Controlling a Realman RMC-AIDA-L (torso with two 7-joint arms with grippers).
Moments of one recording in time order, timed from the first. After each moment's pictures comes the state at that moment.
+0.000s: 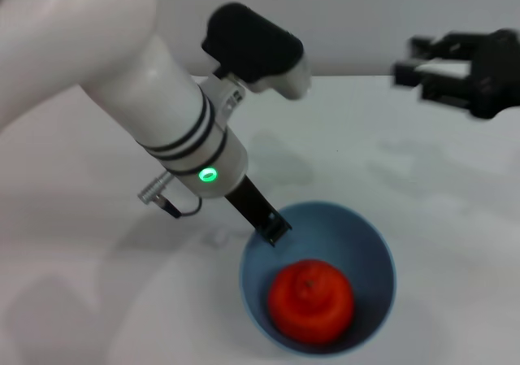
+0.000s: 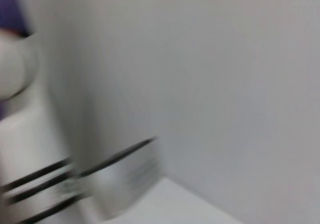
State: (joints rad) left arm -0.80 -2.08 1.77 1.22 2.43 1.41 -2.88; right arm 0.25 2.08 -1.03 -1.42 -1.67 -1.46 1.87
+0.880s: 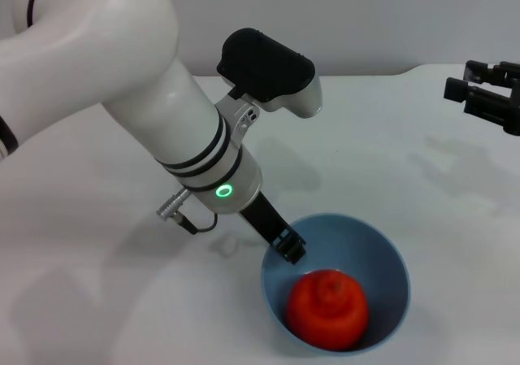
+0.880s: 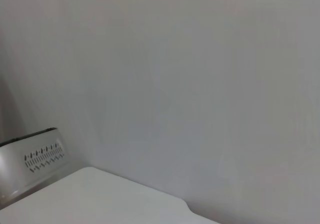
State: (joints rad) left arm -0.83 -2.08 1.84 1.11 2.34 1.32 -2.88; right arm 0.21 2.07 -0.96 -1.22 -1.66 -1.35 1.74
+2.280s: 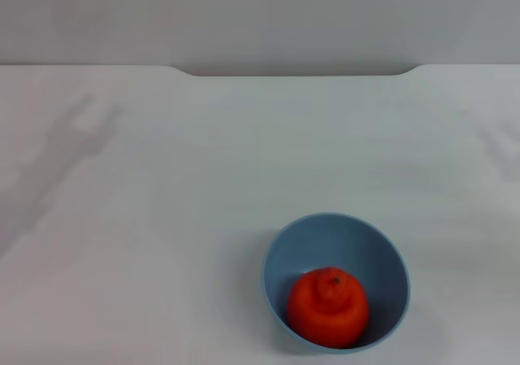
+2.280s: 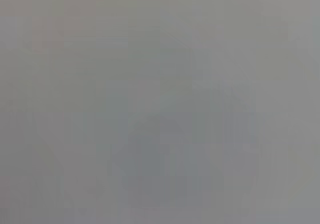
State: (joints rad) left arm -0.27 -2.07 0.78 0.66 0.97 1.45 -1.39; right arm 0.23 2.07 -0.77 -0.63 -1.15 -1.36 1.23
